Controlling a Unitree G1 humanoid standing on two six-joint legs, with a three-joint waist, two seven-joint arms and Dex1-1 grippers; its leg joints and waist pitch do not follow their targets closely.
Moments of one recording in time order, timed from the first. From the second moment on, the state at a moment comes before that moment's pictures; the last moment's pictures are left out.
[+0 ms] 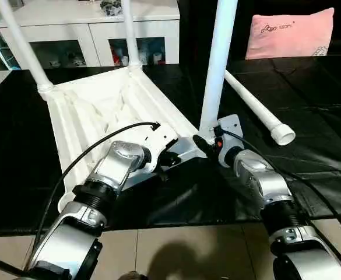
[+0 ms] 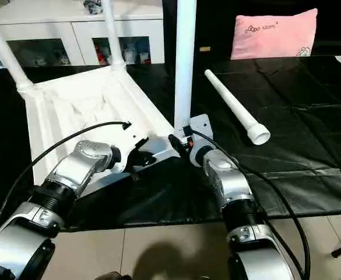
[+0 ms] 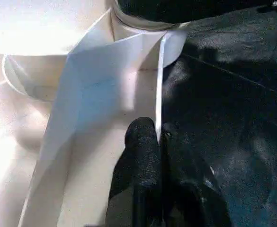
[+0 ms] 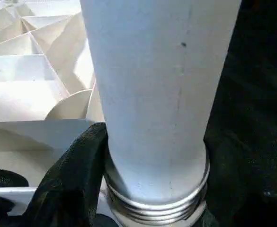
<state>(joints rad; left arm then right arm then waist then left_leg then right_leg) -0.72 0.16 -0.25 0.65 0.08 0.42 -0.82 -0.57 -0.10 0.02 0.60 0.08 0.23 0.40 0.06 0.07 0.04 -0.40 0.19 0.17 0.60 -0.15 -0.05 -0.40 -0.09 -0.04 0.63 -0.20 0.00</state>
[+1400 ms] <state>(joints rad) -0.66 0.45 -0.40 0.55 0.04 0.08 -1.42 -0.44 -0.48 0.21 0.39 0.20 0.10 1.31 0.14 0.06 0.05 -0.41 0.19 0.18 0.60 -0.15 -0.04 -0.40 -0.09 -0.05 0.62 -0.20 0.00</state>
